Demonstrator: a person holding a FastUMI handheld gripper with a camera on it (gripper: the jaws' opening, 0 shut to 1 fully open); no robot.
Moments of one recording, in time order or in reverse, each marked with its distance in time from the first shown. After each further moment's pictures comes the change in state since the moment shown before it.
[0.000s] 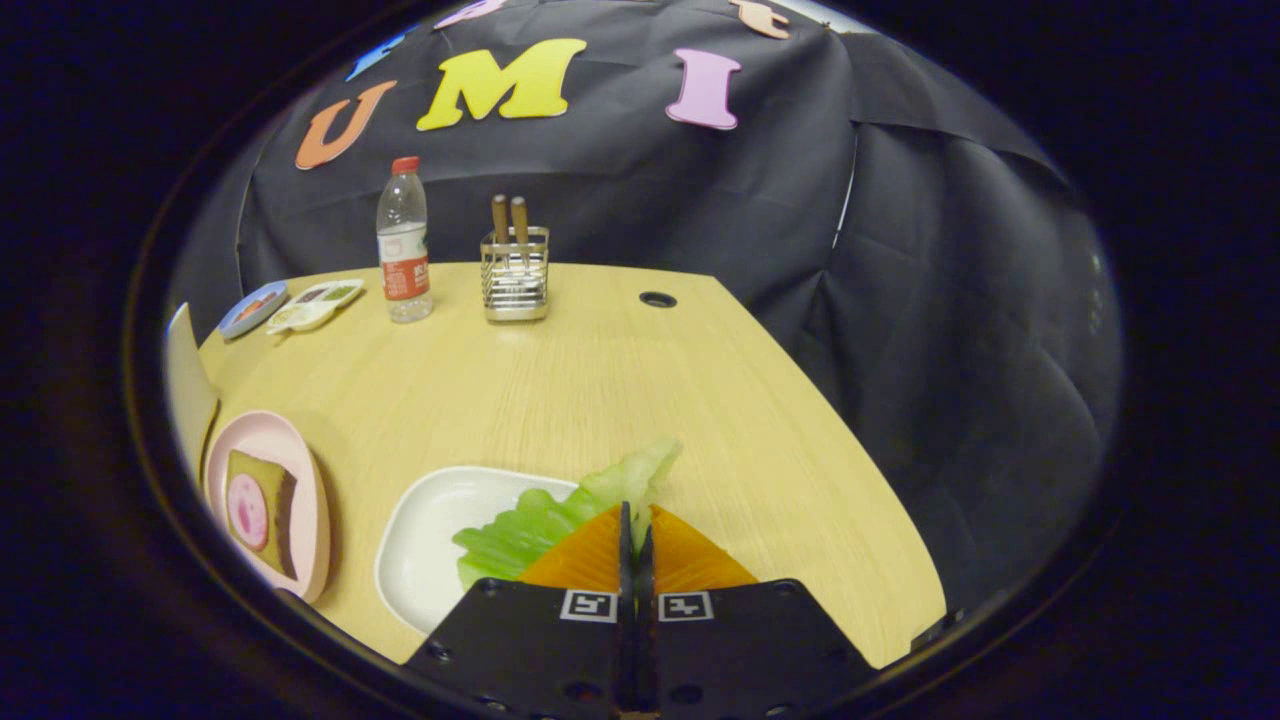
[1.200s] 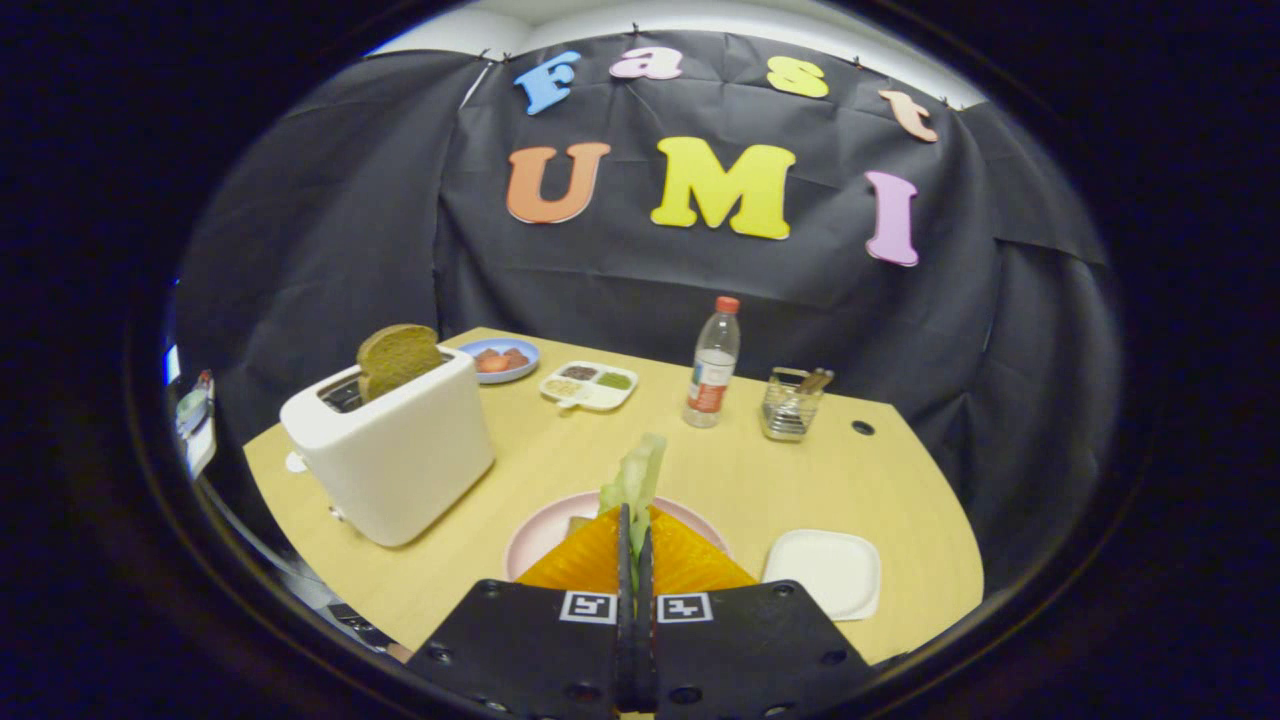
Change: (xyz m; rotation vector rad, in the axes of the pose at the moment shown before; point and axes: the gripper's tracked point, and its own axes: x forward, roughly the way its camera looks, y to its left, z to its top) arm -0.192 0.258 0.028 -0.187 -0.219 0.457
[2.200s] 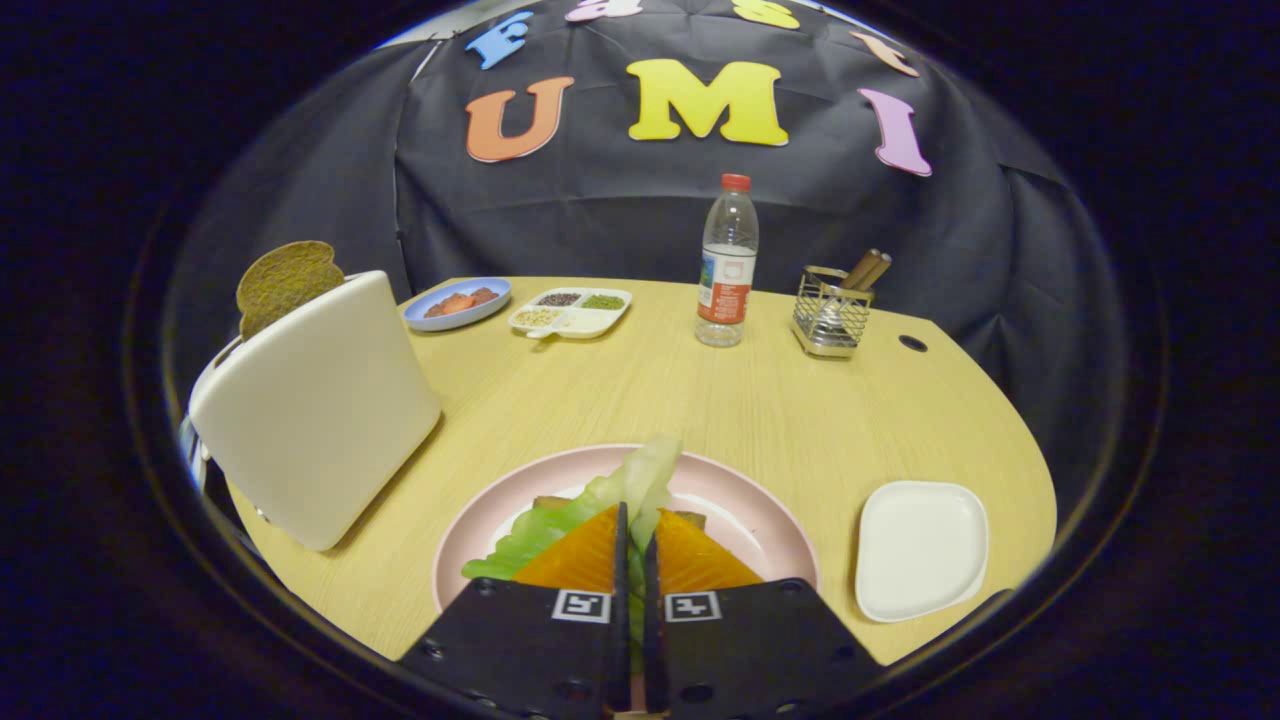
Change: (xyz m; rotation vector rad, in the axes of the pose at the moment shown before) arm 0.111 -0.037 -0.072 0.123 0.166 -0.058
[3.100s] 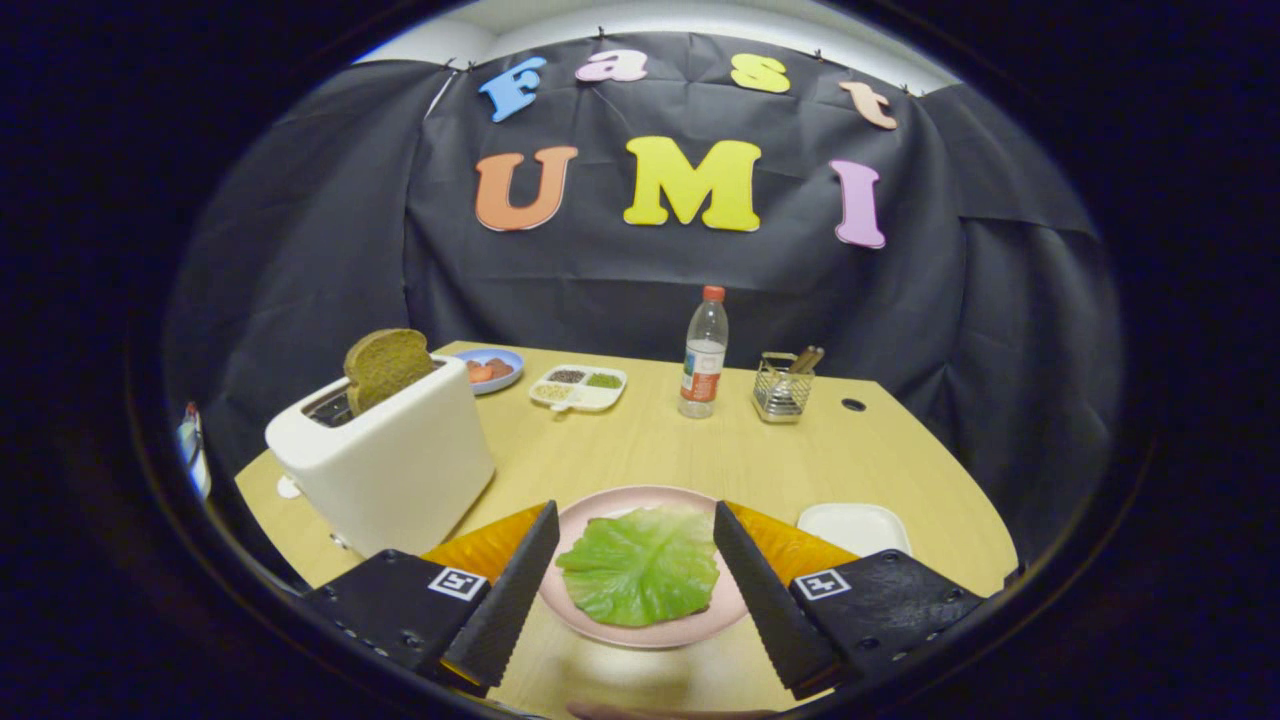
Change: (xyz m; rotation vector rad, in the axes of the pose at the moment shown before) arm -0.130 0.047 0.041 -0.016 -0.219 -0.074
